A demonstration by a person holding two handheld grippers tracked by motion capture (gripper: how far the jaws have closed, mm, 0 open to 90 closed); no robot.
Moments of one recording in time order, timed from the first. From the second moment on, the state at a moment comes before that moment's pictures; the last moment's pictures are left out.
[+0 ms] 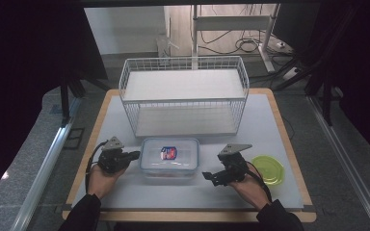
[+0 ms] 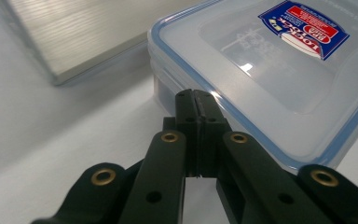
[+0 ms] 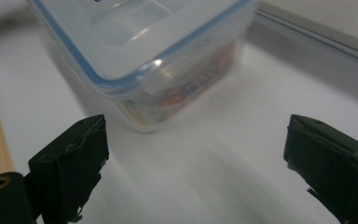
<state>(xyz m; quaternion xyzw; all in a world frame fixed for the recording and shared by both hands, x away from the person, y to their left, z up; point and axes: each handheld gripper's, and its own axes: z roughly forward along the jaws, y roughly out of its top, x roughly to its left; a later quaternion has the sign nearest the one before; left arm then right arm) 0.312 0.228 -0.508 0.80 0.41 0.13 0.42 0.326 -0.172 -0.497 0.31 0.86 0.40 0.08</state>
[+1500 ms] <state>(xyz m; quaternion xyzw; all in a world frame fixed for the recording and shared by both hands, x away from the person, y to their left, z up) 0.298 0.201 -0.508 0.81 0.37 0.13 0.44 0.324 -0.181 -0.489 0.32 0.85 0.41 0.09</state>
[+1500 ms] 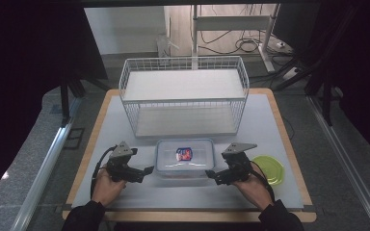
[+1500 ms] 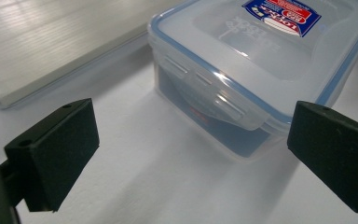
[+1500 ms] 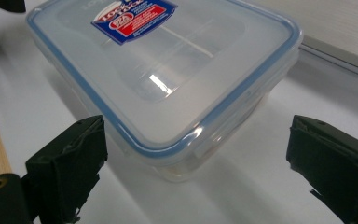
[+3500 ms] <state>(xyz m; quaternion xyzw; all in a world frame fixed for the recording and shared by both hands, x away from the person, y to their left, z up) 0.299 0.189 -0.508 0.76 0.42 -0.06 0.50 0.335 -0.197 -0.480 0.44 0.78 0.43 -0.11</state>
